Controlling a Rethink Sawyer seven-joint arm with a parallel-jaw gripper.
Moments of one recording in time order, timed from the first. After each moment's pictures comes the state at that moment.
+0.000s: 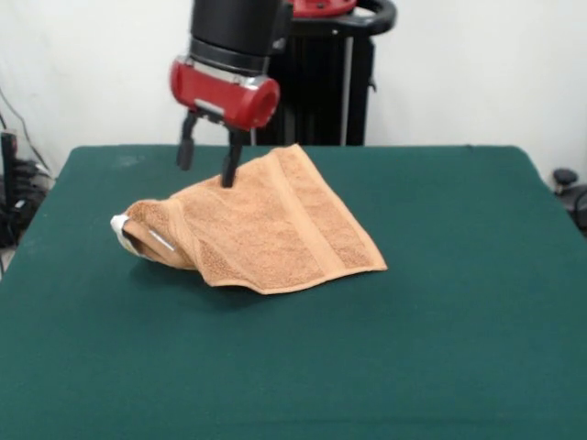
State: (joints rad) arm -0.29 -0.76 -0.04 1.75 -0.41 0.32 2.33
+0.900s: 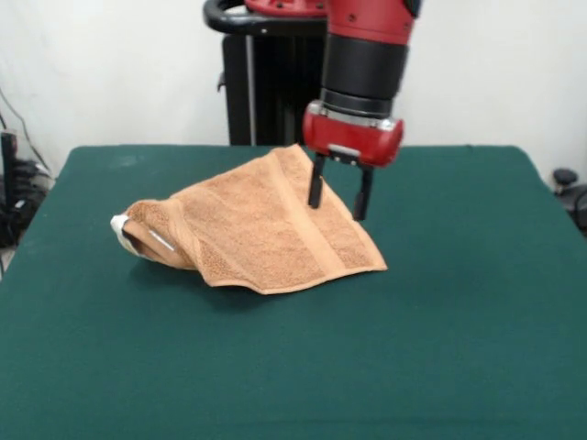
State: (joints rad) arm -0.06 -0.64 -0.09 1.80 -0.23 0.15 2.33
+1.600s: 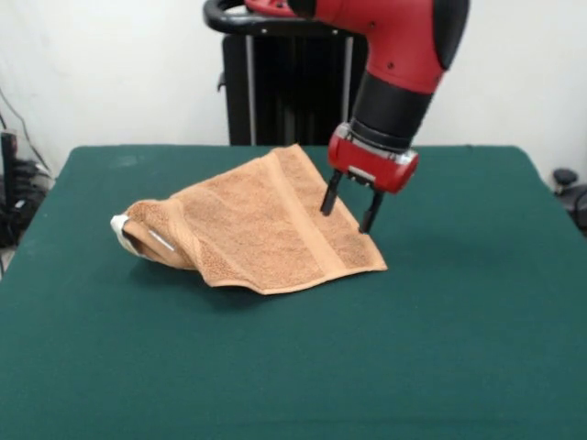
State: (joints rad) arm 0.20 -0.42 -0.33 1.75 -0.01 0.14 2.33
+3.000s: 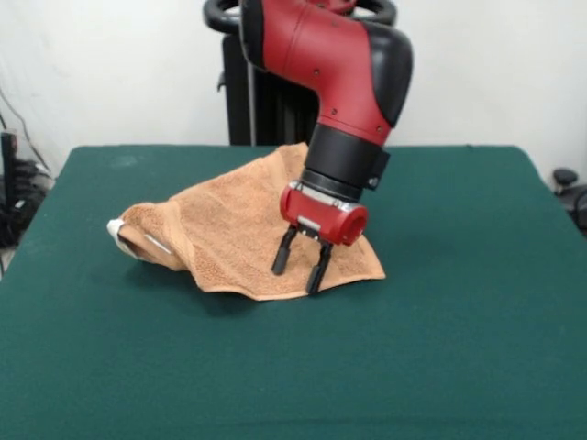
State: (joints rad) arm 0.09 -0.27 -0.30 1.79 0.21 -0.39 2.37
